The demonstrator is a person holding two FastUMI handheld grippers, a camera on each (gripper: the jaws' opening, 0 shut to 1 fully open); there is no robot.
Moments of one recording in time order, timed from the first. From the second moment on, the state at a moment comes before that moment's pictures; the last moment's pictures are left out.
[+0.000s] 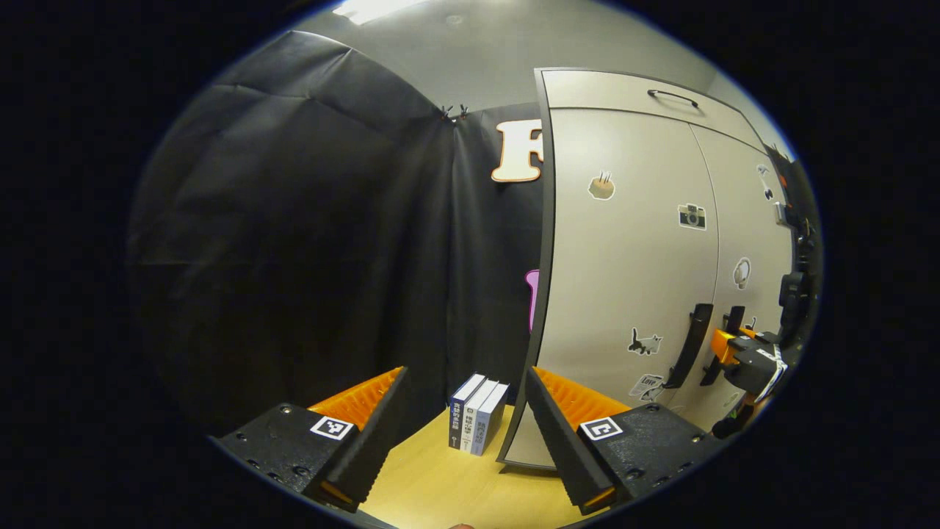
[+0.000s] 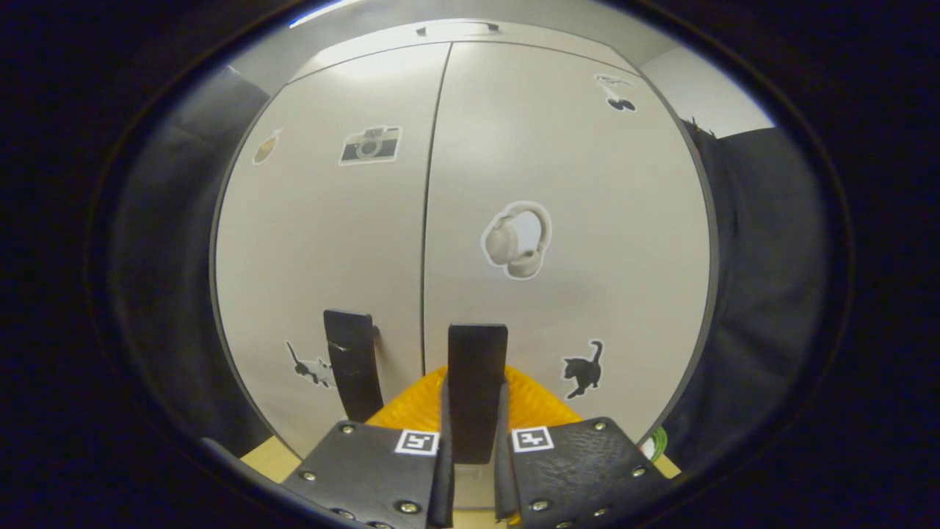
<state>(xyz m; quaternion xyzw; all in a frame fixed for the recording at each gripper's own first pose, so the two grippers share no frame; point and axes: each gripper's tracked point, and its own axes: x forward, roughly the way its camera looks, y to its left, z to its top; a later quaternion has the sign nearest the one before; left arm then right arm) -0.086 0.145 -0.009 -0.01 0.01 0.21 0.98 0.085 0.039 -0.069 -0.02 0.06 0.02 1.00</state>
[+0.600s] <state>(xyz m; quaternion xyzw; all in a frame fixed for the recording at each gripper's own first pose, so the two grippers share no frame) -0.099 0.131 -0.013 0.00 0.02 0.19 0.98 0.062 0.035 -0.066 -0.01 0.05 0.06 1.00</state>
